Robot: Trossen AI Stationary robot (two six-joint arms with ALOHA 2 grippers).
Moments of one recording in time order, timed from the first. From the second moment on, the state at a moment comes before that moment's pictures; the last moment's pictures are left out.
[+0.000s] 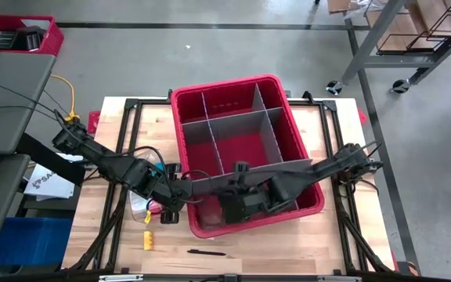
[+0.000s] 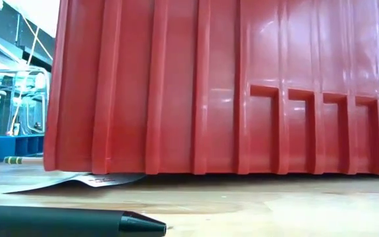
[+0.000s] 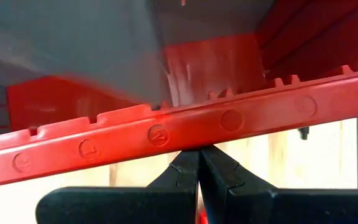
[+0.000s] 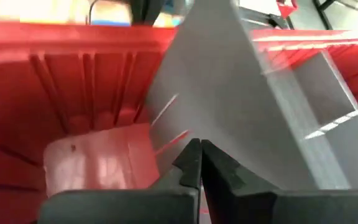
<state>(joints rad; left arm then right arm) -0.47 1.48 1.43 -1.15 -0.26 -0.44 0.41 1.96 1.94 -0.91 0.61 0.17</state>
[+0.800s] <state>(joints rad) -0.47 1.48 1.43 -1.16 -0.33 -0.43 0.48 1.96 2.04 -1.20 0.89 0.78</state>
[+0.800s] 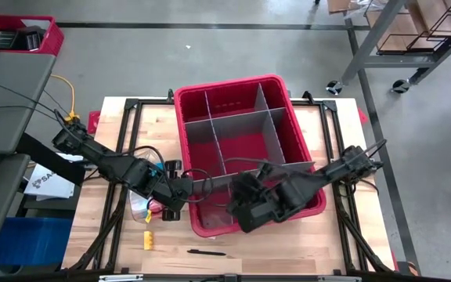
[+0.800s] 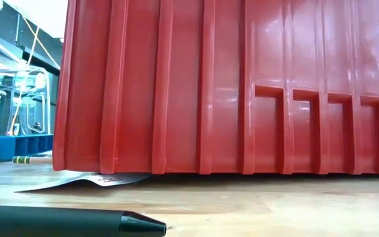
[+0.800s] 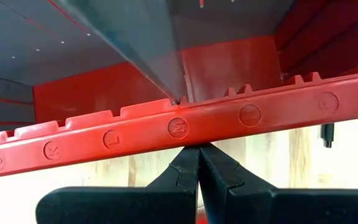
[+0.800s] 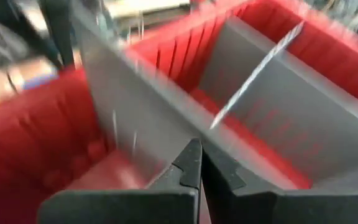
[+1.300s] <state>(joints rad) -0.47 1.48 1.43 -1.15 -0.35 -0.43 0.51 1.95 2.06 -1.13 0.84 0.76</state>
